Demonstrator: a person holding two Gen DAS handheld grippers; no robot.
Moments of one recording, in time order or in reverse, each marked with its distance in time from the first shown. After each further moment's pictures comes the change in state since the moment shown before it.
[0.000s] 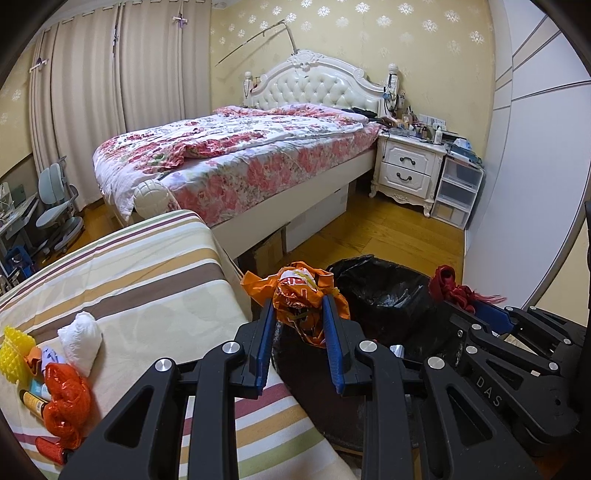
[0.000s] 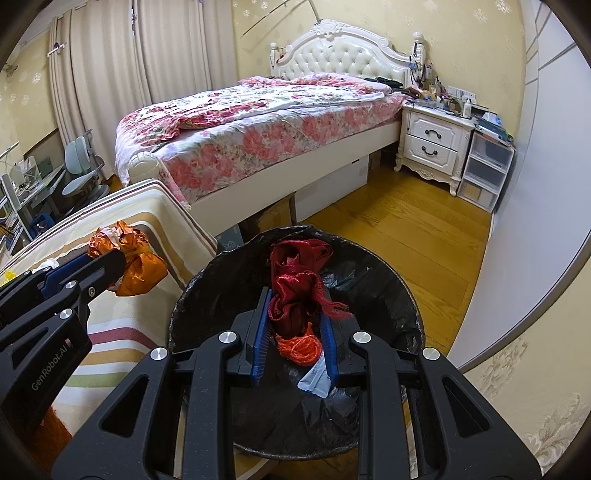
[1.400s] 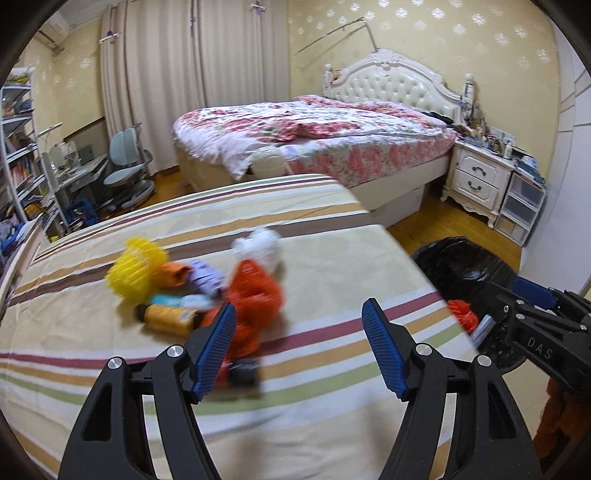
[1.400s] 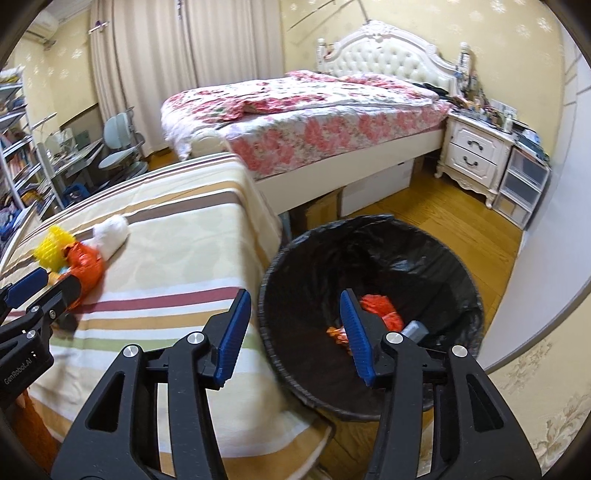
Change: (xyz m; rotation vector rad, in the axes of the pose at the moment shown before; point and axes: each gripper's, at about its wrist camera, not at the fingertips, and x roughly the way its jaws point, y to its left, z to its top) left arm -0.092 0.107 -0.064 -0.160 0.033 0.268; right arm -0.030 0.079 -0.026 -0.122 0.023 0.135
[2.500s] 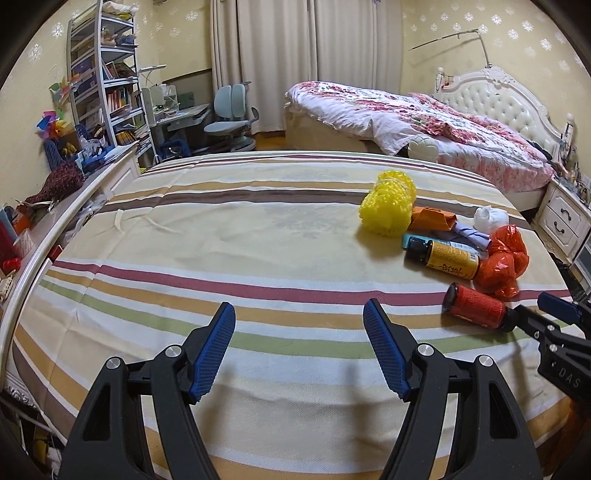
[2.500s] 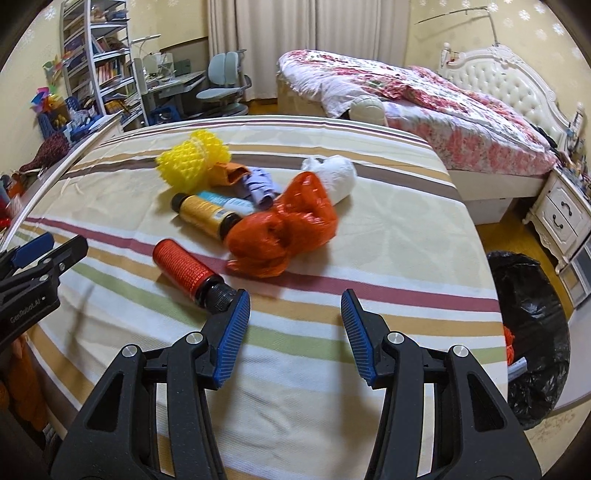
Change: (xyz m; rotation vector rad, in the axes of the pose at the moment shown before) left arm -0.029 0.175 -0.059 -0.254 0.072 0.272; right arm 0.003 0.184 -0.029 -0.339 0.108 0.248
